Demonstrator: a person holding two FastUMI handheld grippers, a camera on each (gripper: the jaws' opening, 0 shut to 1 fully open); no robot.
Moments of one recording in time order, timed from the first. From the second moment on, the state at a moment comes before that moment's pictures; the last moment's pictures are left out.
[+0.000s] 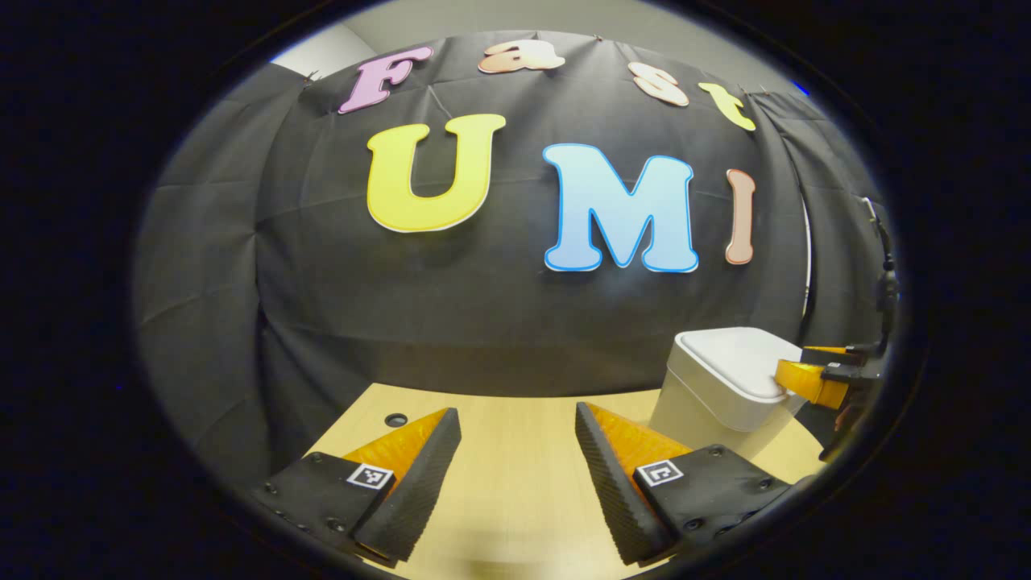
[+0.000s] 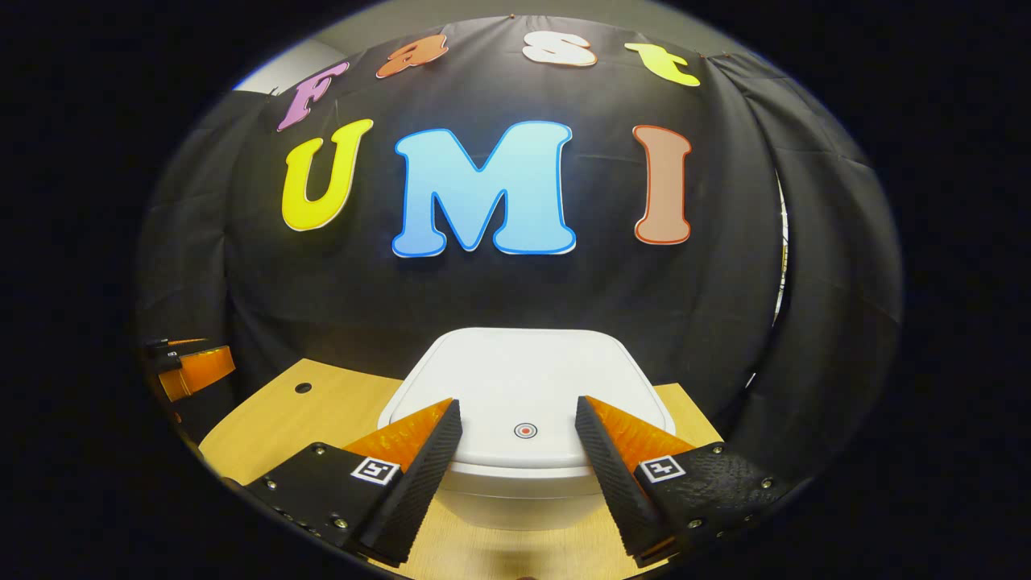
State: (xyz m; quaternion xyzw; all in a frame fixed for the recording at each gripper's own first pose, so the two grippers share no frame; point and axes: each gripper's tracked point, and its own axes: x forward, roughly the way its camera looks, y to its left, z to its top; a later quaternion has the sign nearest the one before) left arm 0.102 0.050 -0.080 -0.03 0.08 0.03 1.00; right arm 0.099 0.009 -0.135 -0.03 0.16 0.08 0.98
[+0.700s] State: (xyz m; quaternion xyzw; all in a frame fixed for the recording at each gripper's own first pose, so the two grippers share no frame) left arm 0.094 0.057 -0.066 -0.03 0.06 0.03 1.00; right arm 0.101 0.011 -0.128 -0.03 0.15 0.08 0.99
